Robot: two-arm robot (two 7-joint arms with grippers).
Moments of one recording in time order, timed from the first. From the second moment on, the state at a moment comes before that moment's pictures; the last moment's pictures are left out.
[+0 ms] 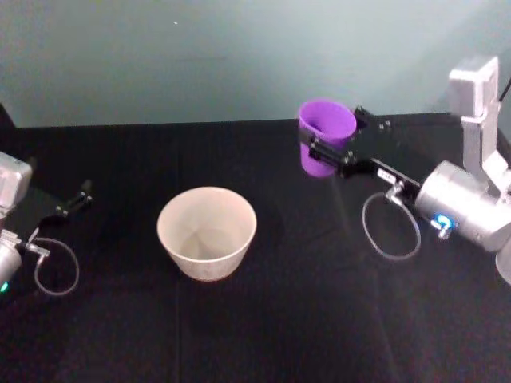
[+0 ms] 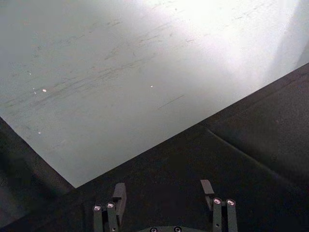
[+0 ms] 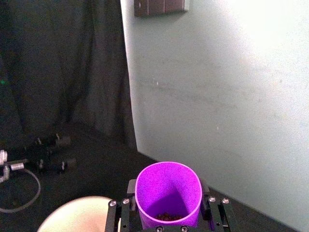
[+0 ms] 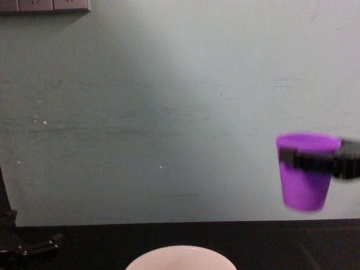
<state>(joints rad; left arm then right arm) -0.20 0.60 0.45 -1.41 -0.25 -0.12 0.03 0.16 0.51 -0.24 -1.69 0.46 0.07 0.45</state>
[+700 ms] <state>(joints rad) -0.20 0.60 0.45 -1.41 -0.25 -0.12 0.03 0.18 0.55 -0.21 -1.77 0.51 0.14 0.43</state>
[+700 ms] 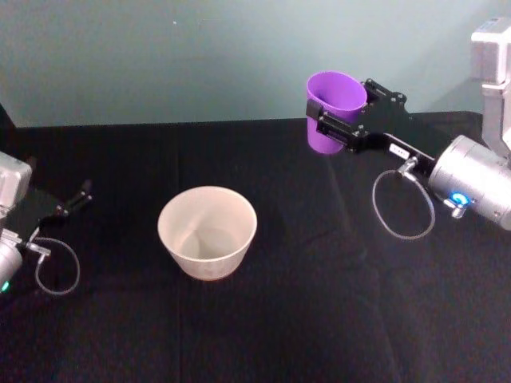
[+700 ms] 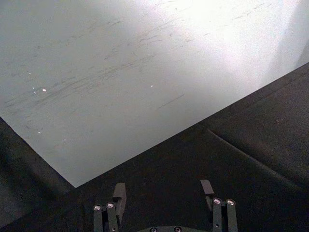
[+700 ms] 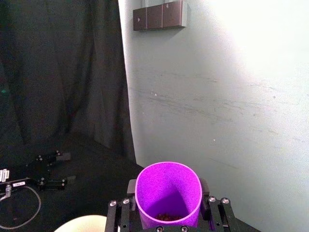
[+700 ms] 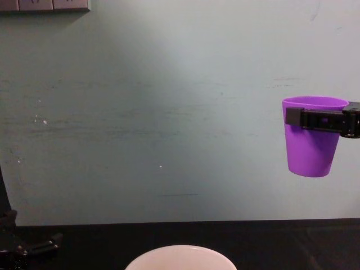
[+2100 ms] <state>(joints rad) -0.20 0.60 0.45 -1.41 -0.25 -0.12 0.03 0.18 0.55 -0.21 -1.76 0.50 0.14 0.43</state>
